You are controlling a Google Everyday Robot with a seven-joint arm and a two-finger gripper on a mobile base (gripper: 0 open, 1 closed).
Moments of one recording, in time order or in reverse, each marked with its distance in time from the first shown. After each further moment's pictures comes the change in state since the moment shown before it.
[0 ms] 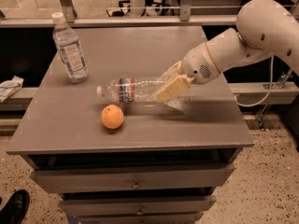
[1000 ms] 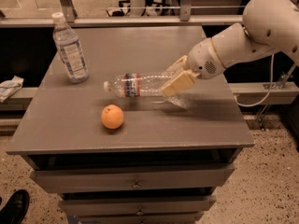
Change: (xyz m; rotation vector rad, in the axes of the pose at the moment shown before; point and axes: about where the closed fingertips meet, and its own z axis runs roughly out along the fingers) arm 0.000 -0.017 -0.016 0.058 0.010 -0.044
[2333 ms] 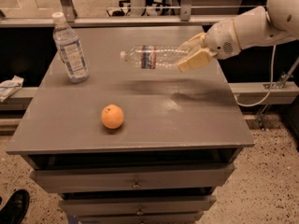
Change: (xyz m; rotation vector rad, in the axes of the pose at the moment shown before) arm -0.009 -0.072 -0.050 0.107 -0.116 -0.106
